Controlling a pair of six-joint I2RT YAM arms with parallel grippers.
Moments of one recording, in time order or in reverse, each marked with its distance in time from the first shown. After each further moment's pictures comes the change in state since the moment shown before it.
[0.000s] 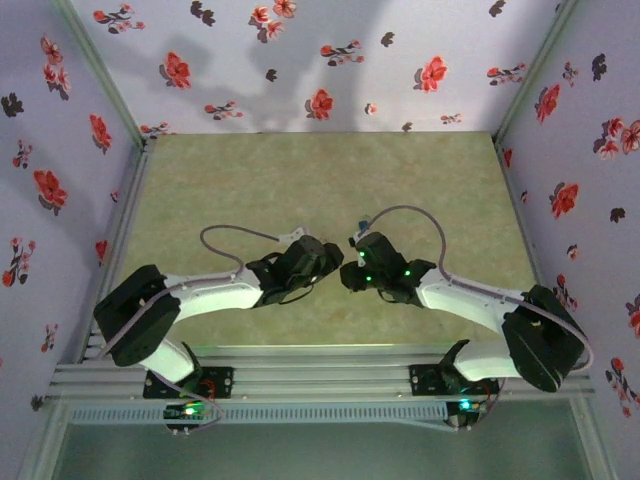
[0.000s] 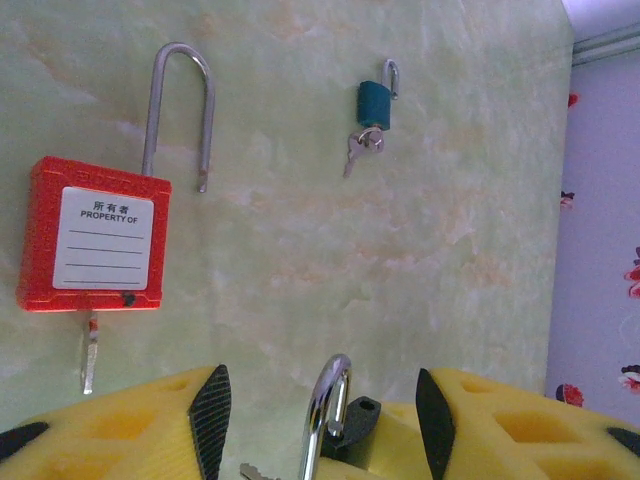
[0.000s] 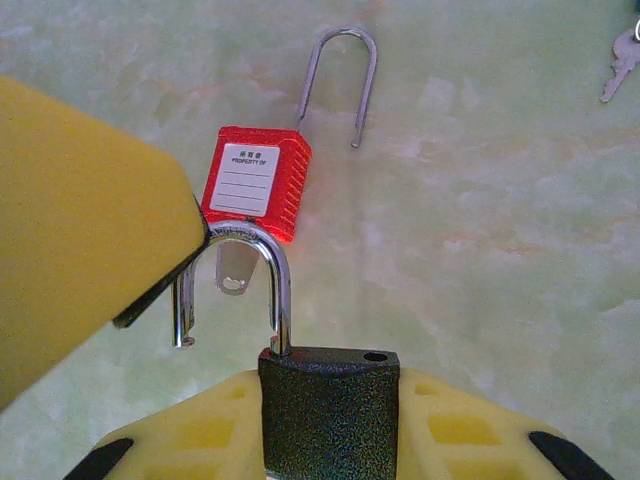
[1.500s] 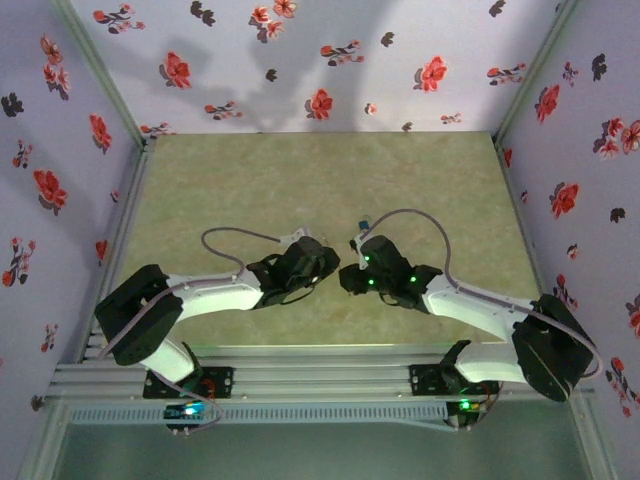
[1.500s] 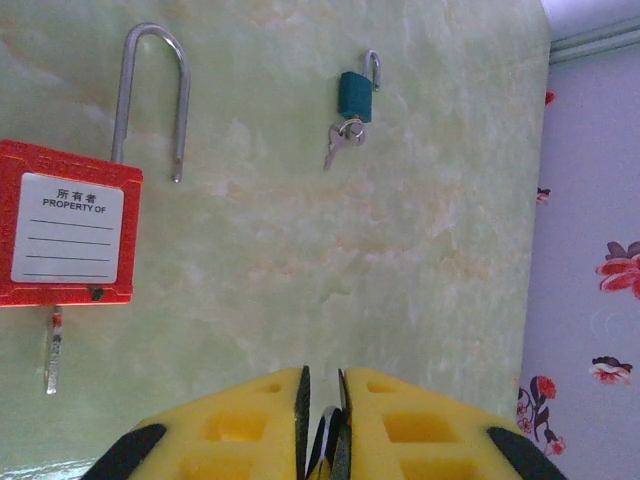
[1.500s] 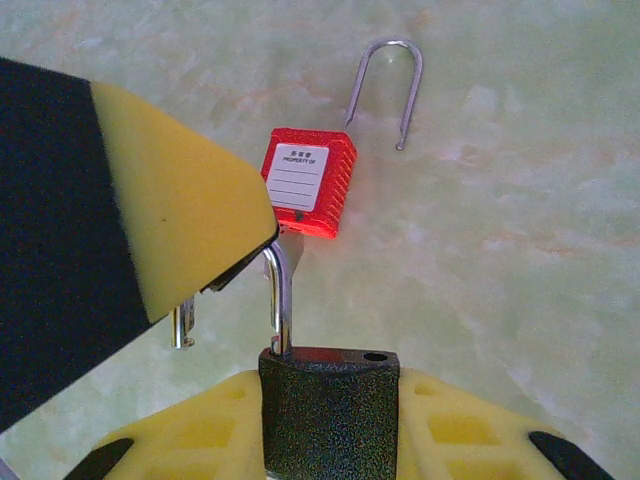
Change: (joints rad) left arm 0.000 0.002 -0.020 0.059 0.020 -0.017; right arm 0.007 -0.065 -0.044 0.045 -0.049 0.000
